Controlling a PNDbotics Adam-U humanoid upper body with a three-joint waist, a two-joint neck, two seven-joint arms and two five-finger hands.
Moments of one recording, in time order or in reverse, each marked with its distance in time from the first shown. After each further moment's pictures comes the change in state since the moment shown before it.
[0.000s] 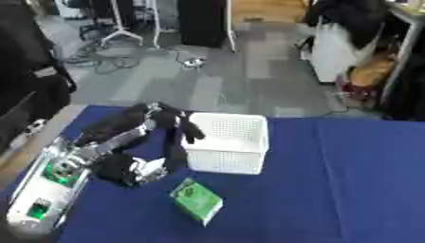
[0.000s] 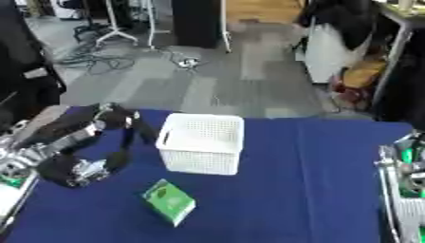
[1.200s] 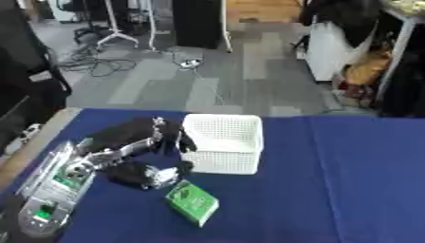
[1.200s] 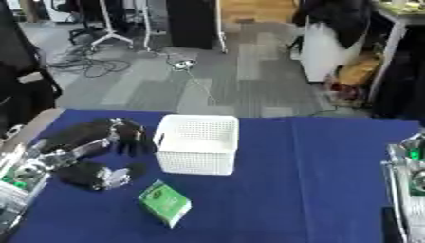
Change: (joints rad) left arm -0.005 0.051 -0.077 0.124 -0.213 0.086 -0.064; right arm 0.002 0.007 -0.037 0.000 -0.086 0.062 -0.013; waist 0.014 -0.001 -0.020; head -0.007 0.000
